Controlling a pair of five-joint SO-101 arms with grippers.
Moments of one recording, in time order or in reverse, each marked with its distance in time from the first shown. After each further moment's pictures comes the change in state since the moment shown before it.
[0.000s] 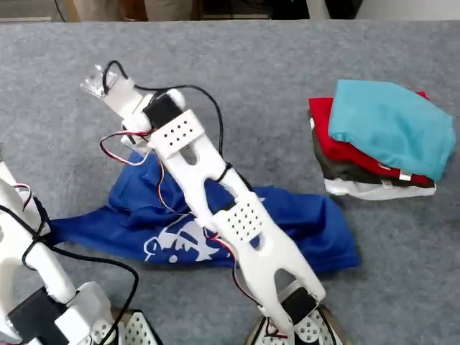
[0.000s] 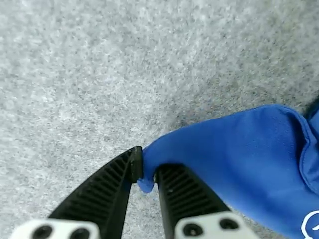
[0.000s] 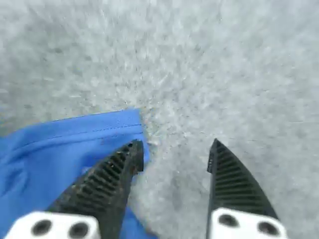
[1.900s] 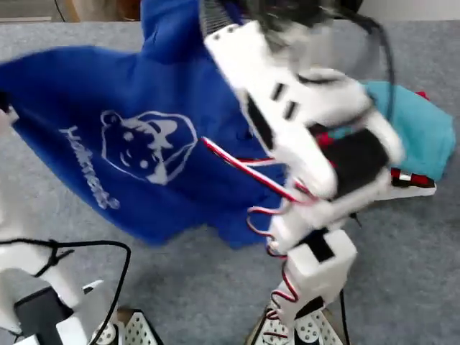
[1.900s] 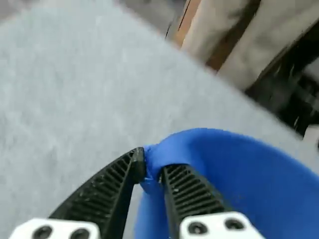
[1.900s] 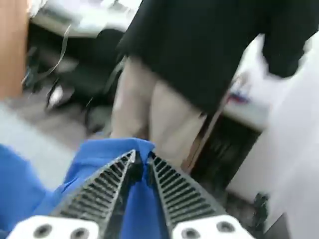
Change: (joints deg) left arm 16.1 0.0 -74.8 18.8 29.5; right arm 17.0 -51.2 -14.4 -1.4 -4.6
